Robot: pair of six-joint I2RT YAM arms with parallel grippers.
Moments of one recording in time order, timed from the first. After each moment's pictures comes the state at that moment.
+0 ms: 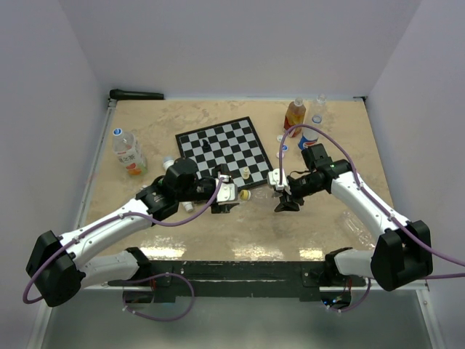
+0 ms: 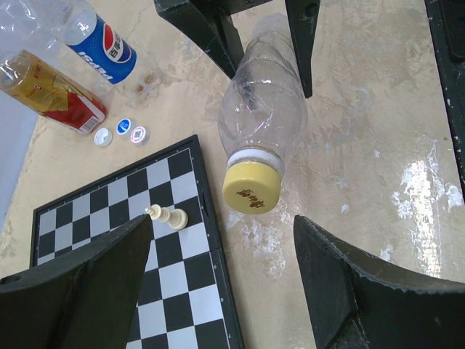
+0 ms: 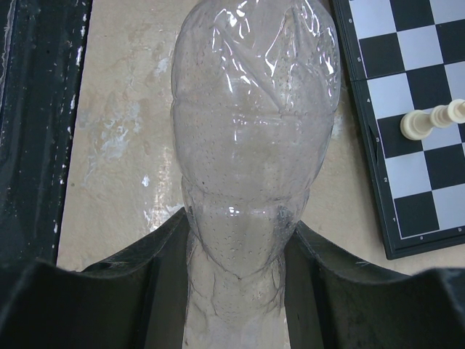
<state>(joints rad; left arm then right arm) -0.77 1.11 0.76 -0.02 0.52 0.62 0.33 1.28 0.93 -0.89 -0.85 -1.21</state>
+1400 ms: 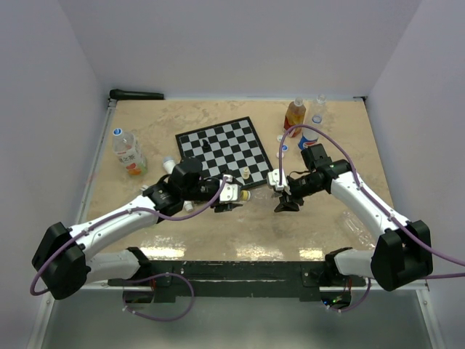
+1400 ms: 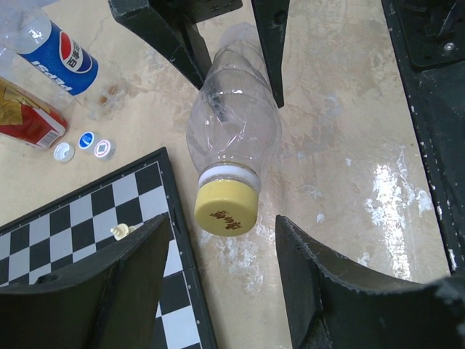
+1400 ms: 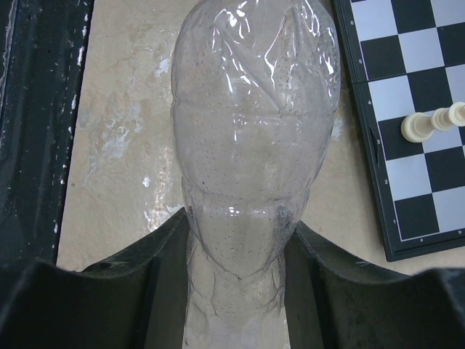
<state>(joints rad) -0.77 1.18 0.76 0.01 0.61 0.59 0.33 1.28 0.93 -0.89 -0.85 -1.21</state>
